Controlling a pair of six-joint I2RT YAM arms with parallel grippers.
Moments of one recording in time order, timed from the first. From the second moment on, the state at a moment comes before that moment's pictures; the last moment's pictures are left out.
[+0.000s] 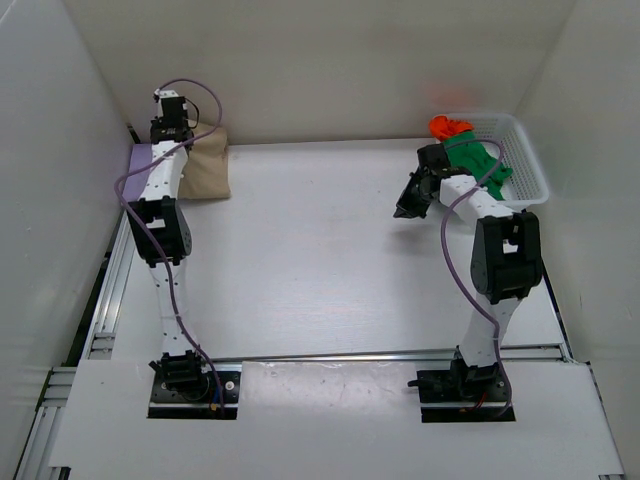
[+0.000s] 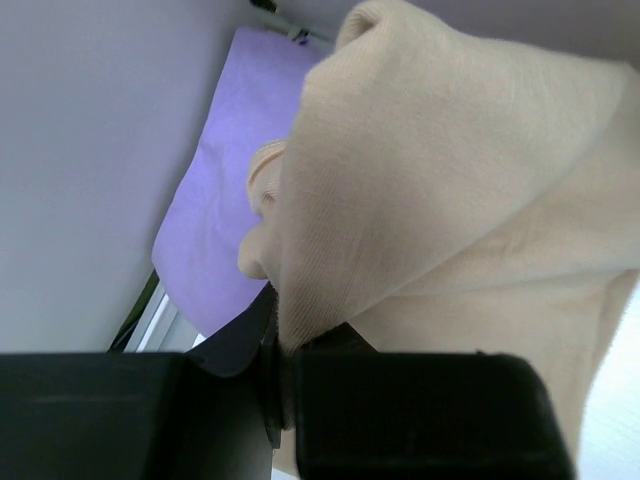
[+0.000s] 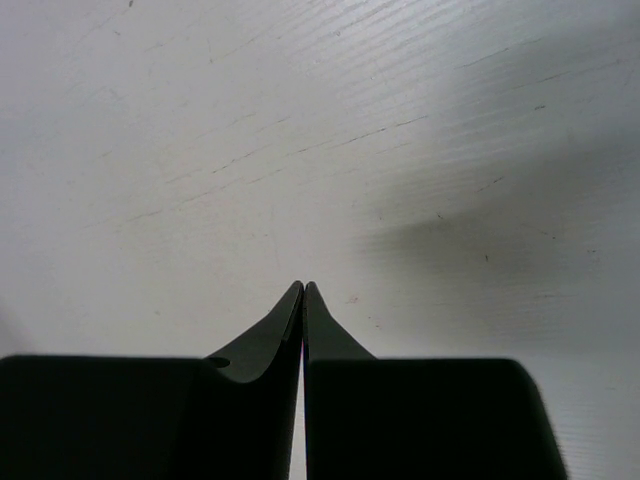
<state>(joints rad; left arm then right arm) 0.09 2.44 2.34 -0.51 -0.51 0.00 0.20 1.91 1.46 -0.60 -0.16 0.65</state>
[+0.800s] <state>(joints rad) 0.16 2.59 2.48 -0.33 -0.69 0.00 0.20 1.95 1.51 -0.64 -0.18 0.62</state>
